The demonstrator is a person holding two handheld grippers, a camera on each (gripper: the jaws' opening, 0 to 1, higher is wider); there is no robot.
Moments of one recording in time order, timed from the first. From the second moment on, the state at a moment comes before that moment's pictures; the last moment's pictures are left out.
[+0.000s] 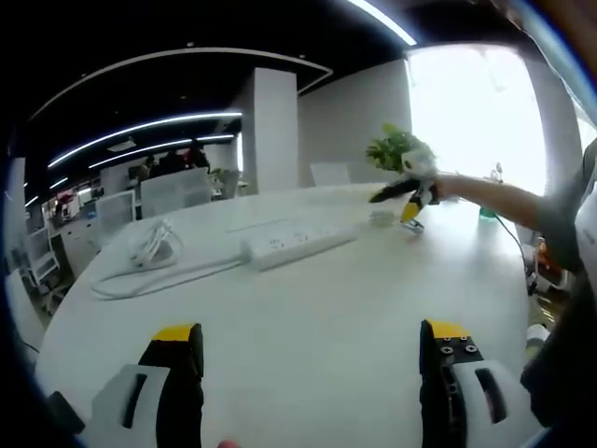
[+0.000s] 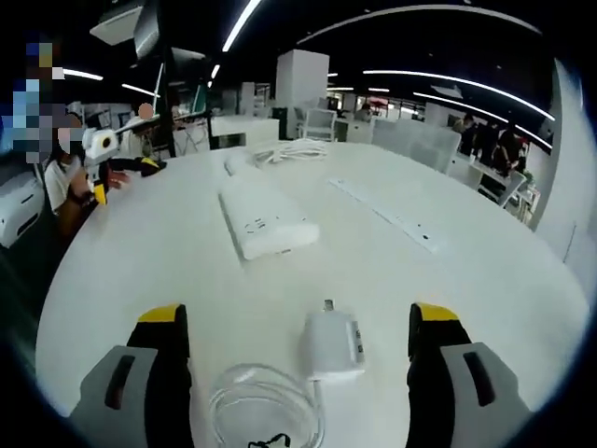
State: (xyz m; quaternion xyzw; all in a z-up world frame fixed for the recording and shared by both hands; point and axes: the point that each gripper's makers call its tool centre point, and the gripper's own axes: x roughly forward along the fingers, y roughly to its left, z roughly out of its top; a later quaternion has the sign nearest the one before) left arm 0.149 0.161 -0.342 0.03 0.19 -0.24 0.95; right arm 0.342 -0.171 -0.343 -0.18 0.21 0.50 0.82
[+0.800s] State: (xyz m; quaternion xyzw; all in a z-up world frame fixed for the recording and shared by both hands) left arm 0.147 0.146 -0.339 0.04 0.19 -0.26 0.95; right arm 0.313 -0.239 -0.342 -0.13 0.18 0.46 0.86
